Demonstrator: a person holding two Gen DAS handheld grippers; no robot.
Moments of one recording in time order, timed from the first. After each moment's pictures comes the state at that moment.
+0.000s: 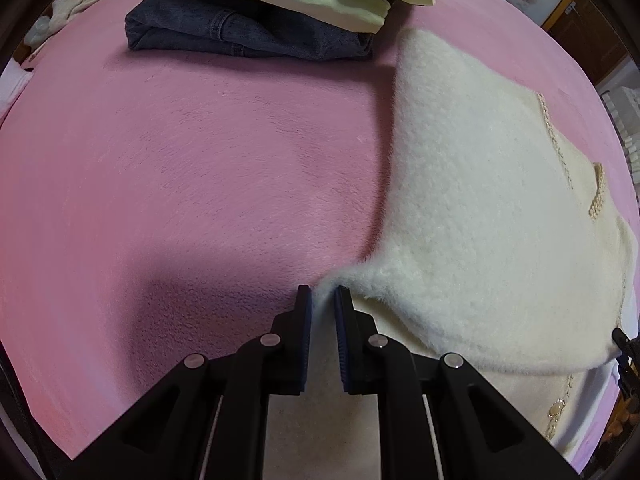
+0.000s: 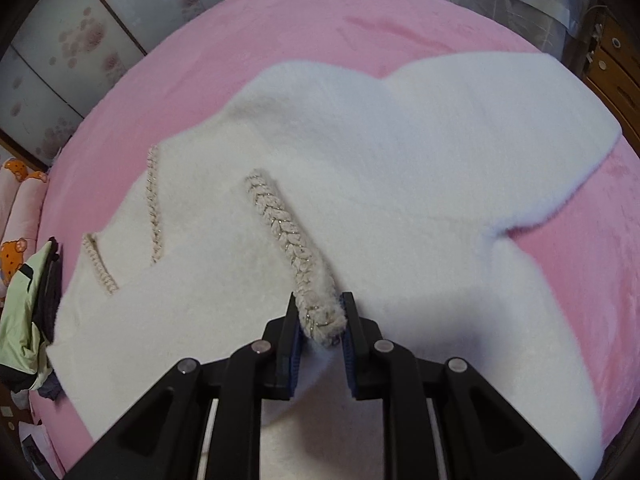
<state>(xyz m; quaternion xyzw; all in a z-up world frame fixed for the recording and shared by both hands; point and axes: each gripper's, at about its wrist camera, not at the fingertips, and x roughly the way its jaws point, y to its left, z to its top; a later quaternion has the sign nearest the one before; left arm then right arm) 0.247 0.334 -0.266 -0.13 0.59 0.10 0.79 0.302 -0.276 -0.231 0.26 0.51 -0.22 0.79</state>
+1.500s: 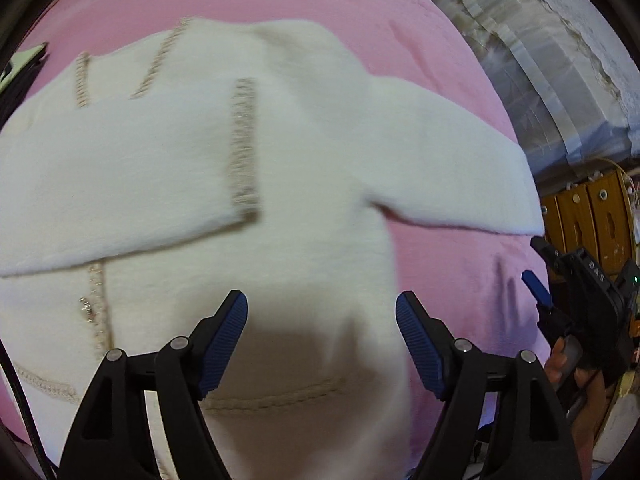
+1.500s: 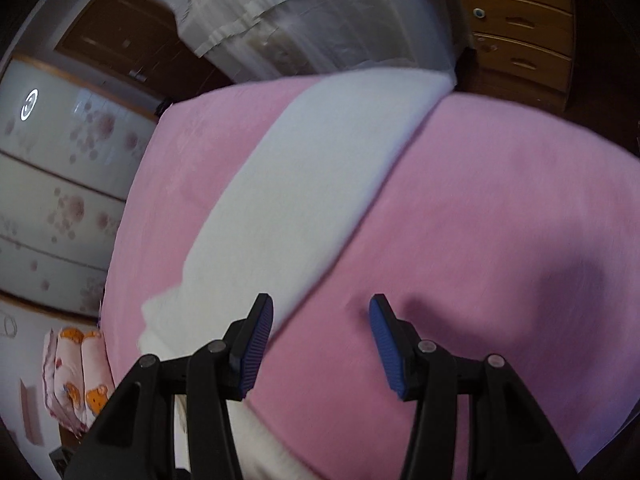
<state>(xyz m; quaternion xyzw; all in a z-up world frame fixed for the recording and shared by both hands) 0.210 -0.155 -0.205 -0.01 0.62 -0.16 0.77 0.135 -0.572 -0.212 0.48 0.35 -0.26 0.76</state>
